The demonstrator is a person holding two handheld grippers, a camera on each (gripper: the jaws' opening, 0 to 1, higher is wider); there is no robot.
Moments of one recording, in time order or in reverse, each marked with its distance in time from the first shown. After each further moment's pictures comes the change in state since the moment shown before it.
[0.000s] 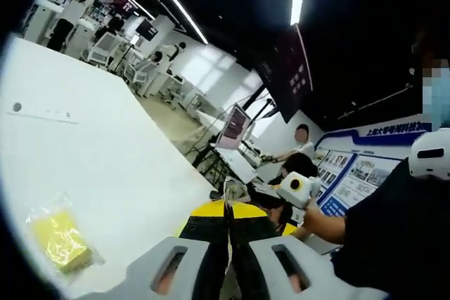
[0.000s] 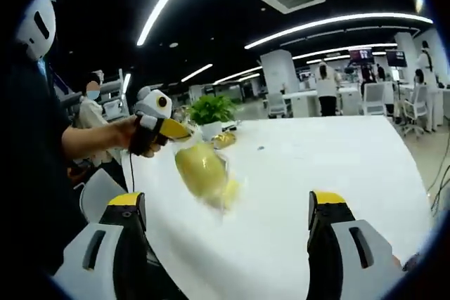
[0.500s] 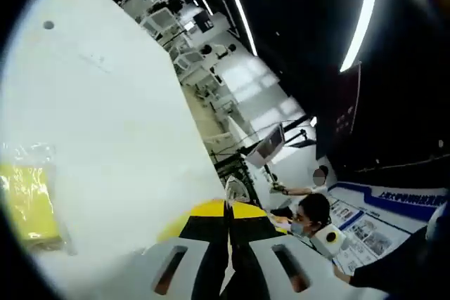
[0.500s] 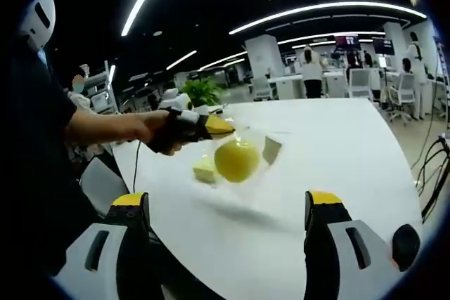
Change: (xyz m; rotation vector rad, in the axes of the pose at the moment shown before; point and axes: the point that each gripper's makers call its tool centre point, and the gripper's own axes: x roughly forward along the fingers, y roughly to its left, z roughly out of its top) left arm 0.058 0.105 -0.022 -0.425 -0.094 0.197; right arm -0.032 -0.001 -0.022 0.020 0.064 -0.066
